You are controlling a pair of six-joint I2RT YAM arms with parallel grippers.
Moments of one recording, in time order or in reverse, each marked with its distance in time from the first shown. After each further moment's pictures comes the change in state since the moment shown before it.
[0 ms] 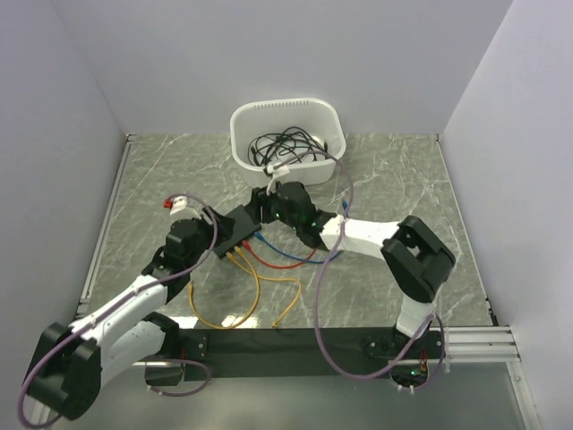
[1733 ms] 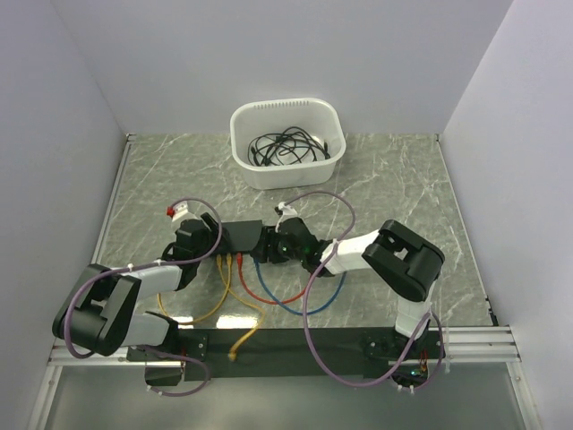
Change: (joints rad) left arm 0.096 0.371 -0.056 0.199 -0.048 -0.039; right arm 0.068 0.076 -0.257 0.084 -0.098 0.410
